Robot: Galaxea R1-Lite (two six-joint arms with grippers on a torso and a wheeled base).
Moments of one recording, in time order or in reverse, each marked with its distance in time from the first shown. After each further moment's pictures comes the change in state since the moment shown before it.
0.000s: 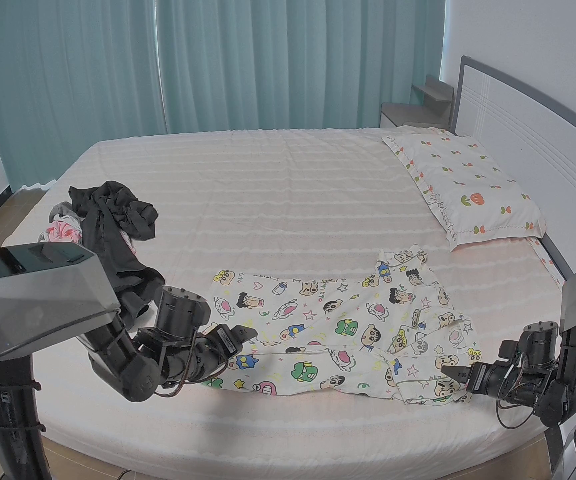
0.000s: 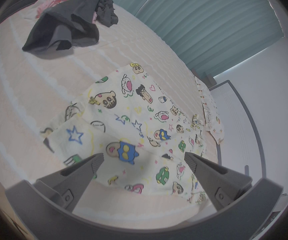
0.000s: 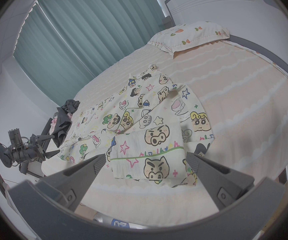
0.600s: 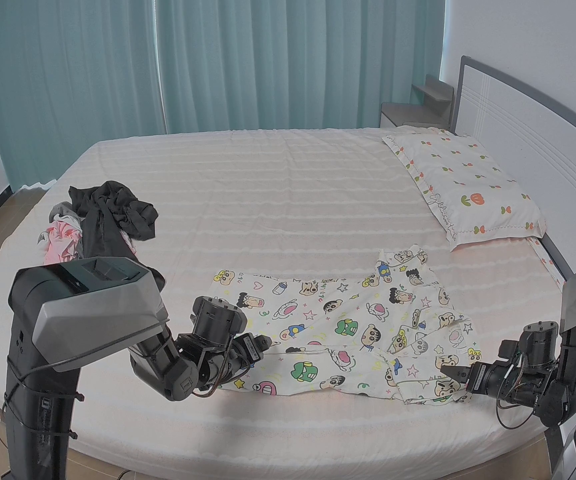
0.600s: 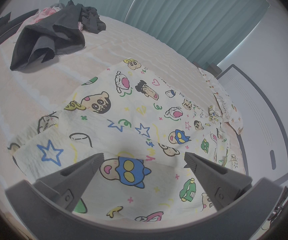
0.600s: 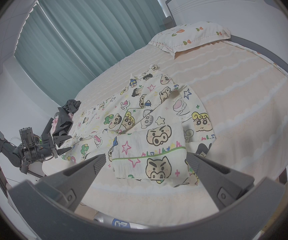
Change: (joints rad) left arm -0.054 0.166 -0.162 0.055 0.127 0.134; right arm 0.003 -0.003 0.000 0.000 0.001 0.002
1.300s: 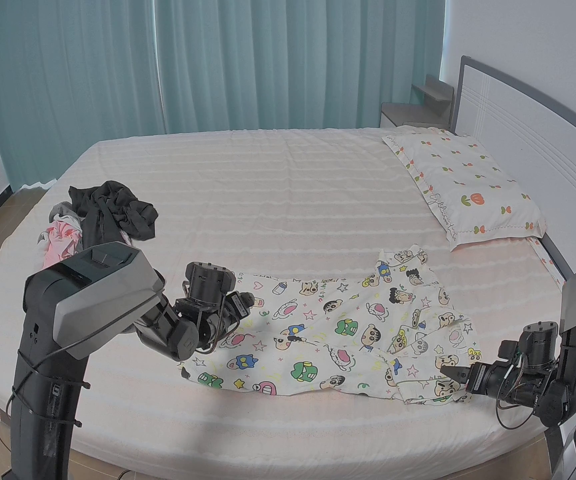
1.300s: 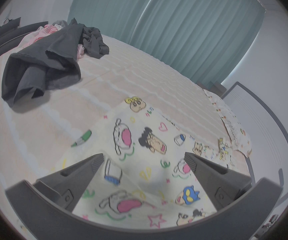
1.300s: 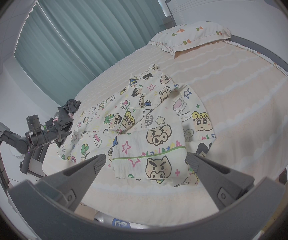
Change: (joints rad) left arm 0.130 0.098 -0.327 0.091 0.091 0.071; right arm 0.000 0.002 0.000 0.000 0.001 0.001
